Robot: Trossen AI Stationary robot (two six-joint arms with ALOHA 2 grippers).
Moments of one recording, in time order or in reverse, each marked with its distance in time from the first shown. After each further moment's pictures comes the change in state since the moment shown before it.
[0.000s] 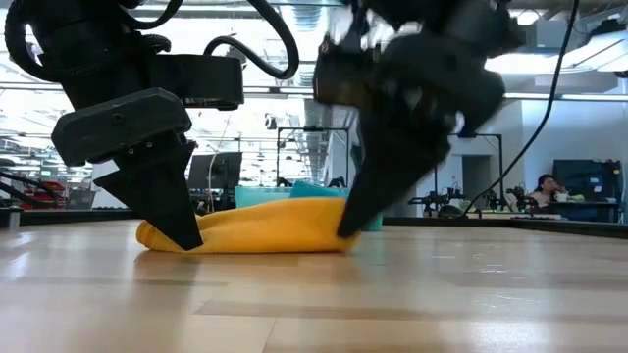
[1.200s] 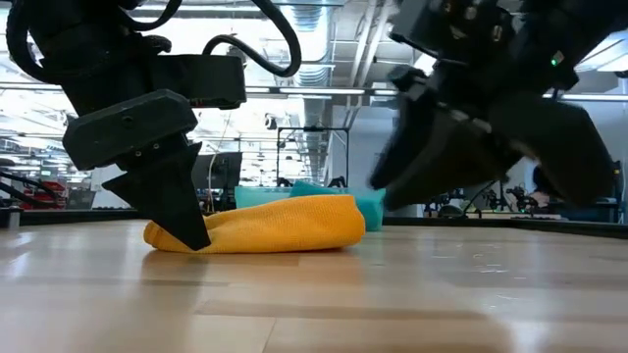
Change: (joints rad) left arm 0.000 0.003 -0.003 0.056 -0.042 -0.005; right arm 0.184 -0.116 -0.176 0.092 0.528 -0.430
